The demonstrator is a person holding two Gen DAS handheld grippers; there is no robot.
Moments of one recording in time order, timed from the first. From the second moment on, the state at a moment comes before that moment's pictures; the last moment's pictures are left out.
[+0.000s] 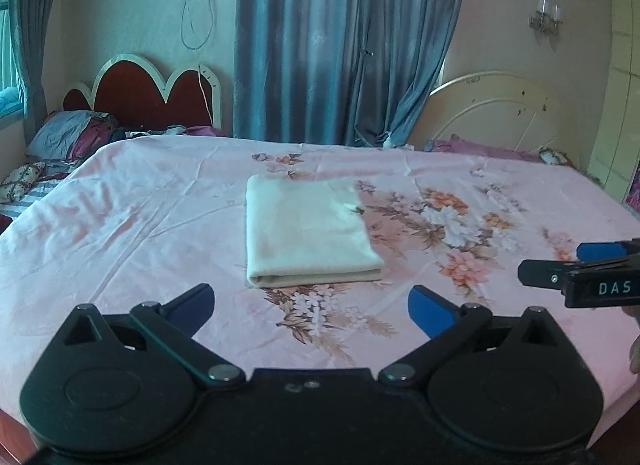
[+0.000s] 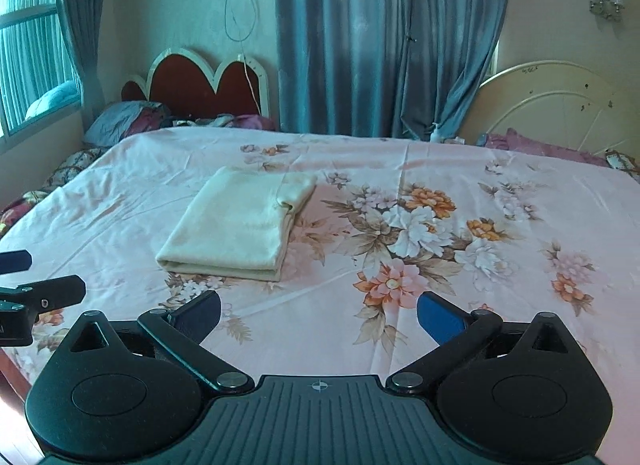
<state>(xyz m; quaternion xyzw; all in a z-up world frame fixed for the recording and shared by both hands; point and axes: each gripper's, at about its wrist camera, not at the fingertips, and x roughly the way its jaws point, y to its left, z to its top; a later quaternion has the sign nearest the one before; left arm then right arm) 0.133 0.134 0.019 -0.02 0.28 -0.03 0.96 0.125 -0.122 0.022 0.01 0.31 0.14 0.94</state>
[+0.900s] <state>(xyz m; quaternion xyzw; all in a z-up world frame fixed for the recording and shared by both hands) 0.076 0.134 0.059 -0.02 0.24 -0.02 0.97 0.056 -0.127 0.066 0.02 0.27 0.13 0.95</state>
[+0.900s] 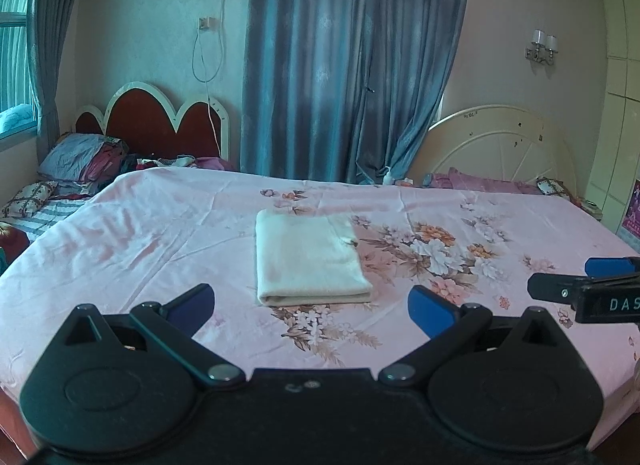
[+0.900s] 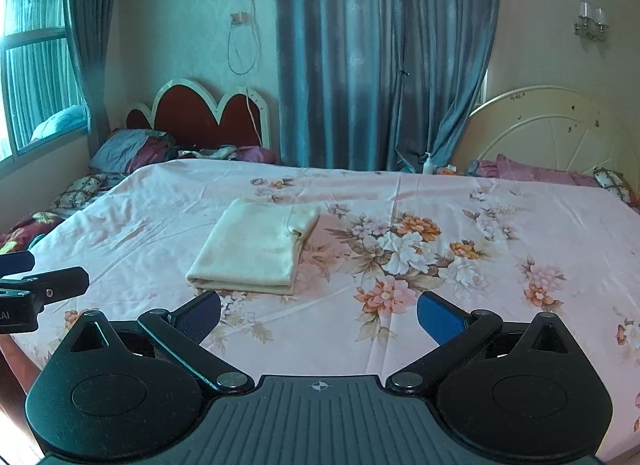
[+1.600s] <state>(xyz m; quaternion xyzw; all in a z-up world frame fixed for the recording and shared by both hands) 0.078 0.139 0.061 -0.02 0.23 -0.02 0.97 0.056 -0.125 0.071 0.01 0.26 0.13 0.96</state>
